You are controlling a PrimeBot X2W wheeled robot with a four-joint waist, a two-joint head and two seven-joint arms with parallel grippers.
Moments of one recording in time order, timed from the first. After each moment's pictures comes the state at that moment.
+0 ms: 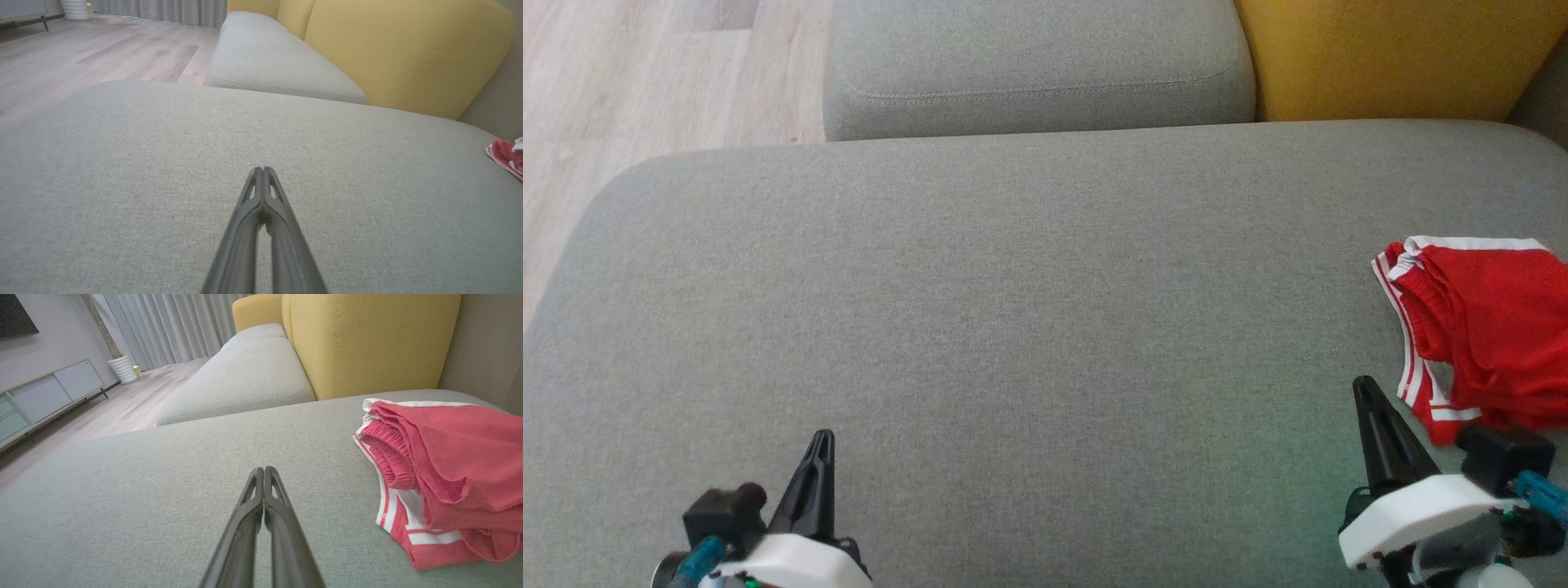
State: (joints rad) left arm 0.12 0.17 -0.26 0.17 -0.35 0.08 -0.22; right arm 0.12 -0.05 -0.02 0.02 0.23 0.13 0.09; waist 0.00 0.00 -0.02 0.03
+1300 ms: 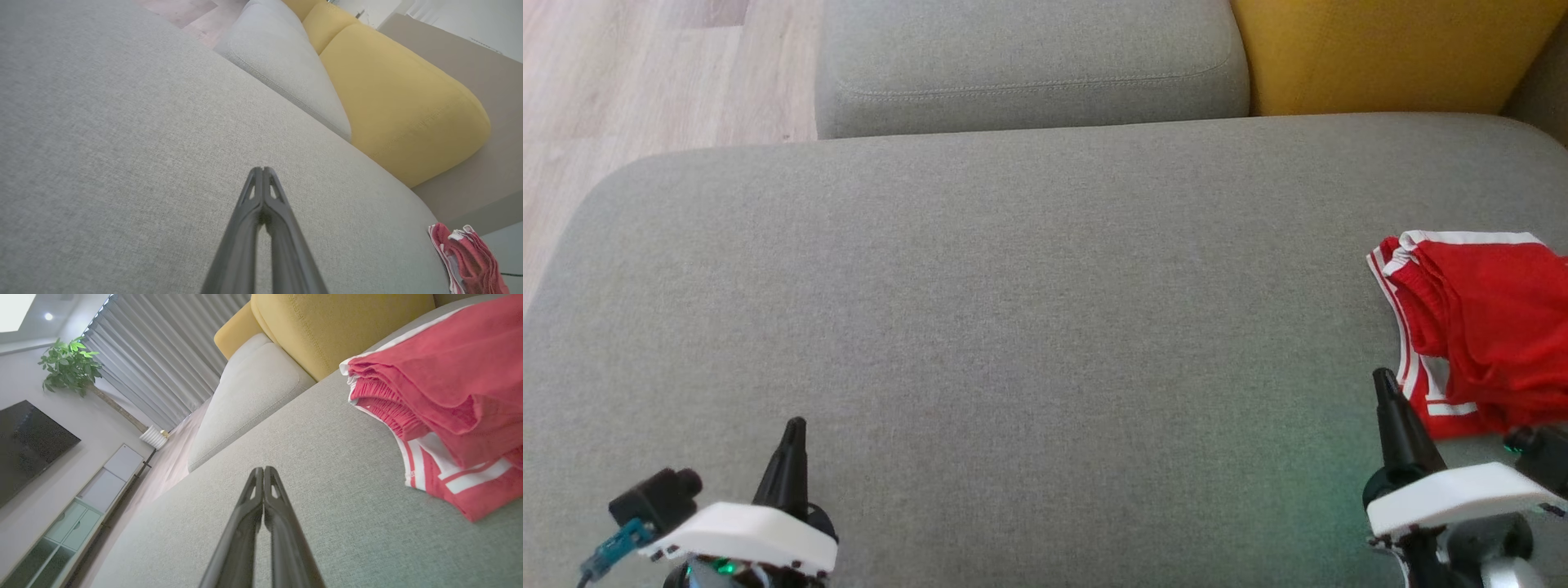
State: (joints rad) left arm 0.07 0.14 -0.17 0.21 -0.77 0.02 -0.12; right arm 0.08 -0.05 -0.04 0.10 0.69 0.13 0.09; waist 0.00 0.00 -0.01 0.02
